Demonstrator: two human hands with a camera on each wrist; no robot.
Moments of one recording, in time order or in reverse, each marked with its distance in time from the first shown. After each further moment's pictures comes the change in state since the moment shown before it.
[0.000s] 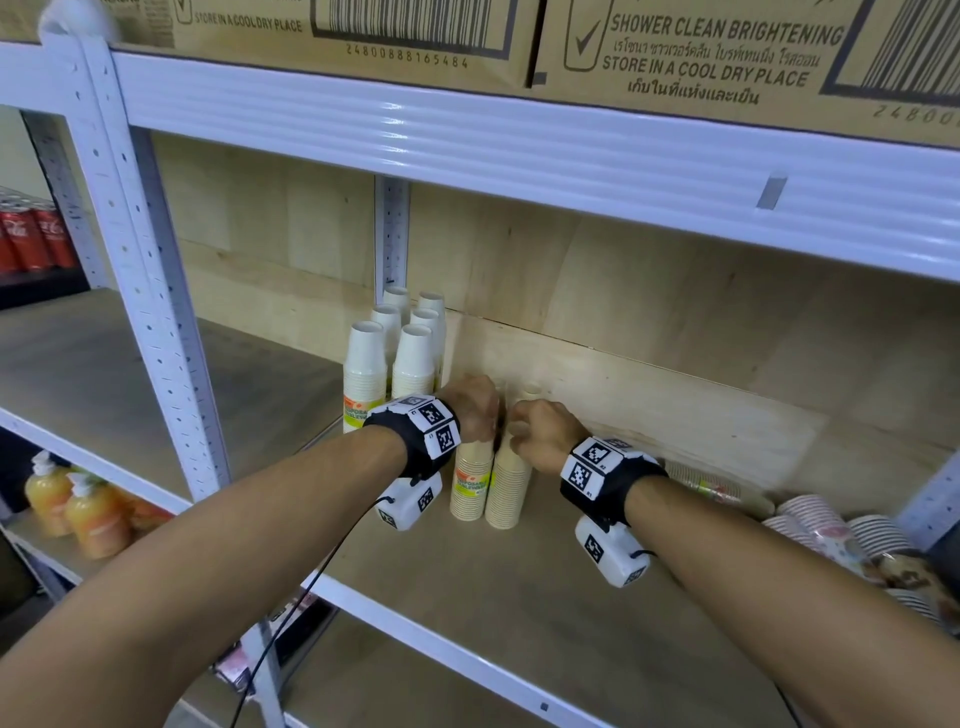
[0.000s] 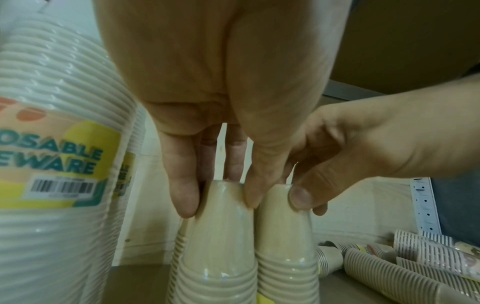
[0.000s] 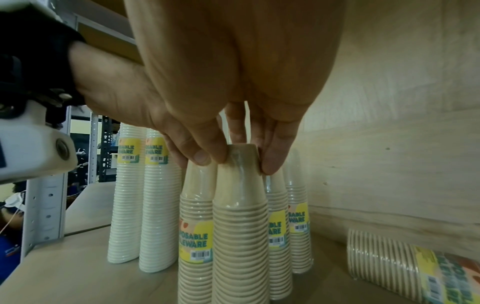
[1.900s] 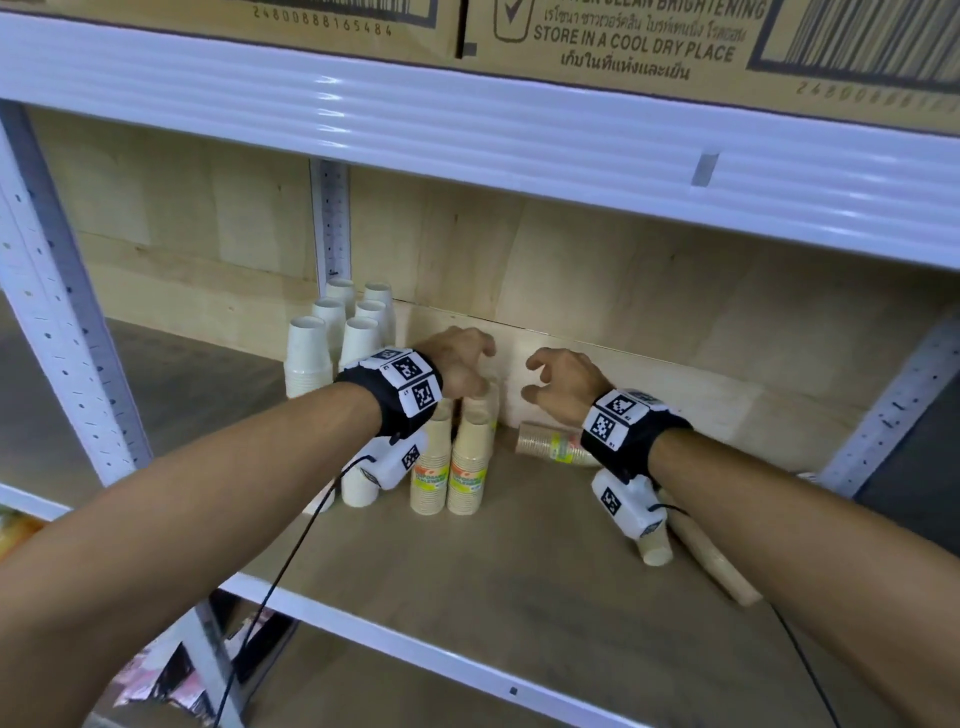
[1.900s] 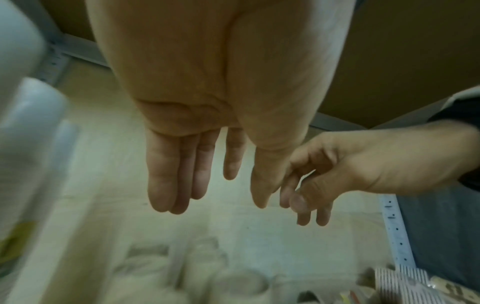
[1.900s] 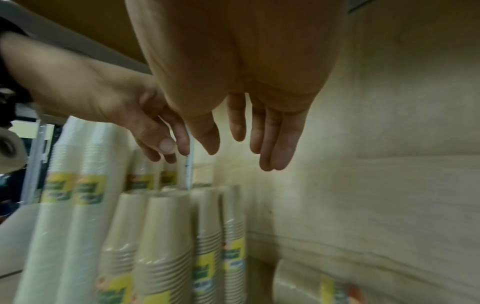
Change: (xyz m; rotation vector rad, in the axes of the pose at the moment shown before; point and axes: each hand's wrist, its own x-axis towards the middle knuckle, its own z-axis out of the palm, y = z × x) left_hand 0.033 0.021 -0.028 -0.065 0.020 0.069; right_hand 0.004 0.053 -0.052 0.008 0.195 0.171
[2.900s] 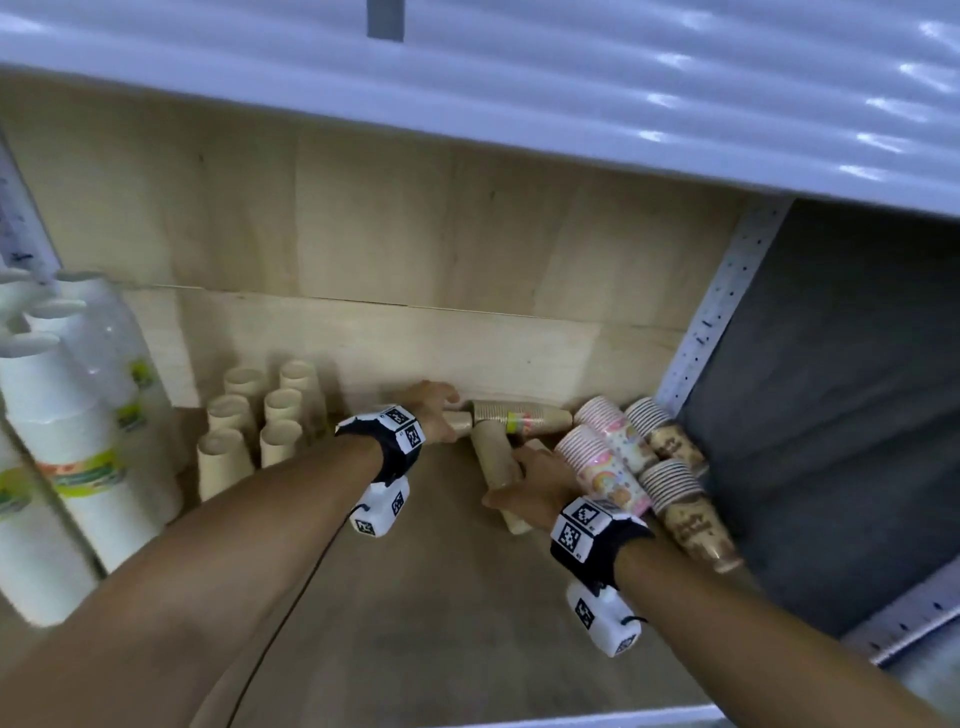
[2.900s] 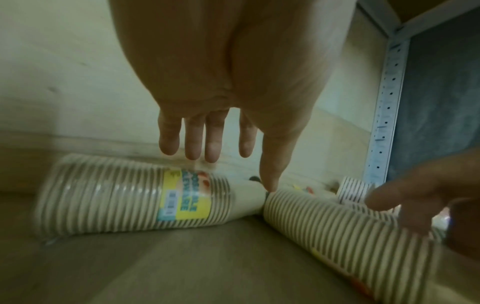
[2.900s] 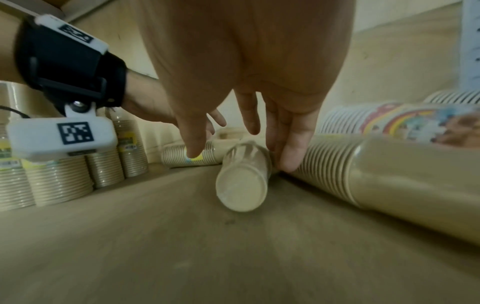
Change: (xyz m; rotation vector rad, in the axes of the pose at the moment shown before) left_hand 0.132 0.107 0.182 -0.072 -0.206 0.161; right_hand -0.088 0.174 0.049 -0.040 -0.192 0.494
